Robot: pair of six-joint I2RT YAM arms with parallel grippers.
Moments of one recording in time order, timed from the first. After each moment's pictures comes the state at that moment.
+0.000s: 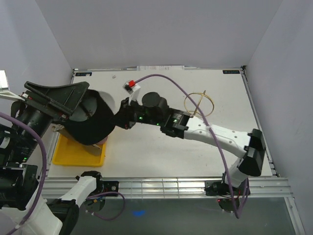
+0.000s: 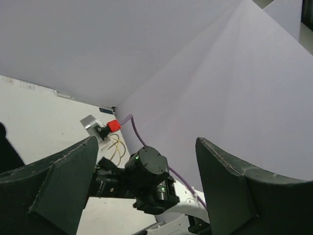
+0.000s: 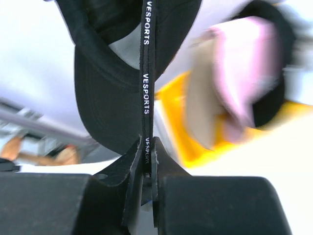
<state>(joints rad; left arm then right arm) -0.05 0.93 2.14 -1.01 0.35 -0.87 1.21 1.70 1.59 0.00 -0.20 0.60</state>
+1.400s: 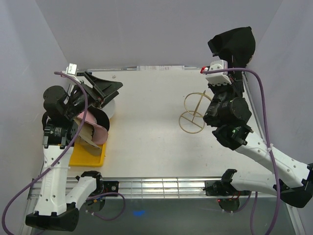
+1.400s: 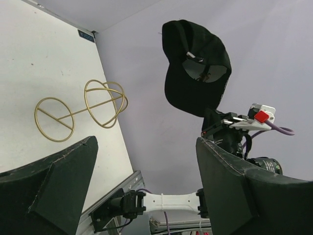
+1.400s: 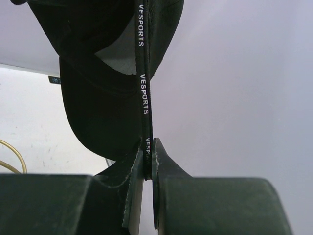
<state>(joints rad) -0.05 0.88 1.24 -0.33 0.67 -1.10 0.98 1.04 1.18 0.41 1.42 -1.22</state>
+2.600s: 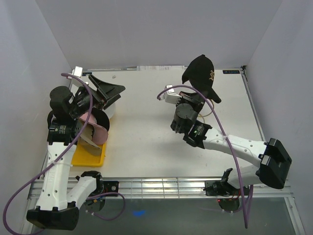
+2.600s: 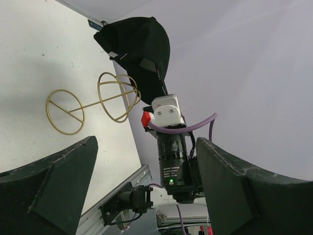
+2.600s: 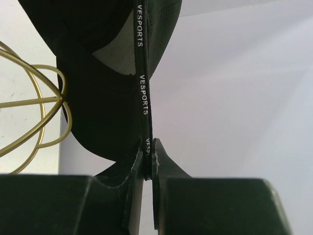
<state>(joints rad) -0.05 0.90 1.15 -0.28 0.70 -1.06 1.03 1.35 0.98 0.49 1.43 -1.49</state>
